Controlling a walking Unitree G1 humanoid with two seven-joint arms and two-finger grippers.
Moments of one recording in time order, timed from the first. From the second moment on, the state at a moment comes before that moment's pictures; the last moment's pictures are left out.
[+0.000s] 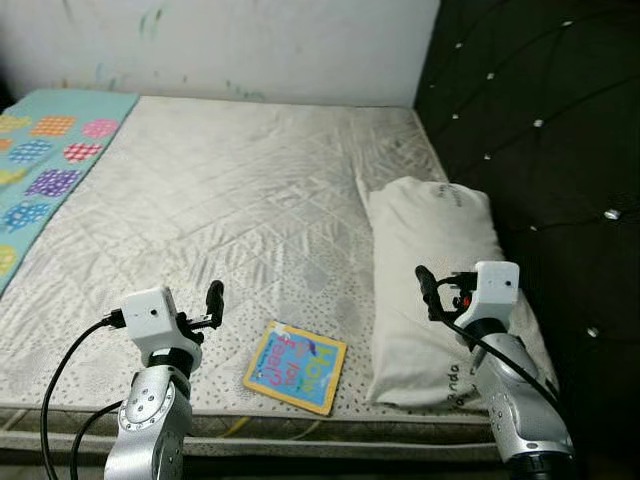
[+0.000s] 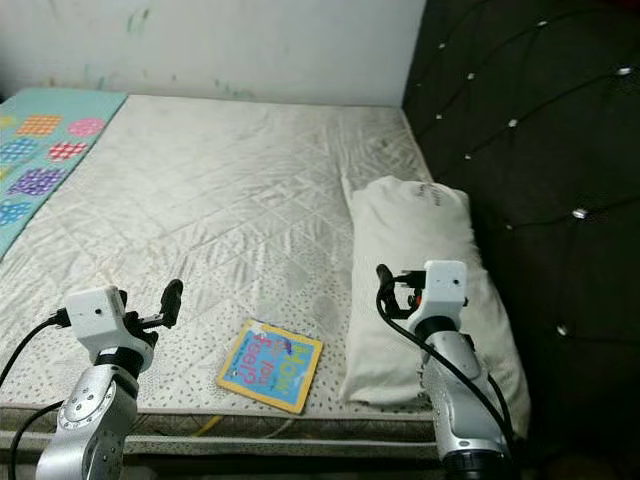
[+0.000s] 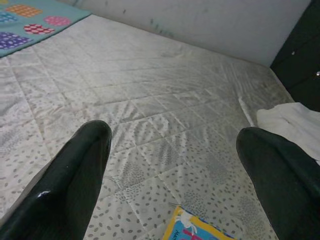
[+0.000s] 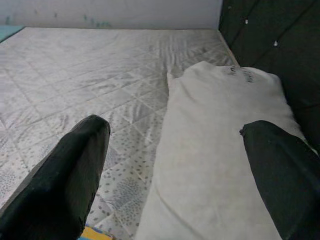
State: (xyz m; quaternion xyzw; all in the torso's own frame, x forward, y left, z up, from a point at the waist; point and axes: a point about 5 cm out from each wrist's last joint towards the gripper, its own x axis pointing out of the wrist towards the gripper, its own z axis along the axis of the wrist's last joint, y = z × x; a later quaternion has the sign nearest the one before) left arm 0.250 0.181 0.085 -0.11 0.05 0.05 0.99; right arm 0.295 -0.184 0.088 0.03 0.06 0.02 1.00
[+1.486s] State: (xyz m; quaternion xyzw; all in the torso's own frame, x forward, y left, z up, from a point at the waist) left arm 0.244 0.178 0.075 -0.13 0.09 0.06 0.99; right arm 0.293 -0.181 0.085 0.03 0.07 0.04 1.00
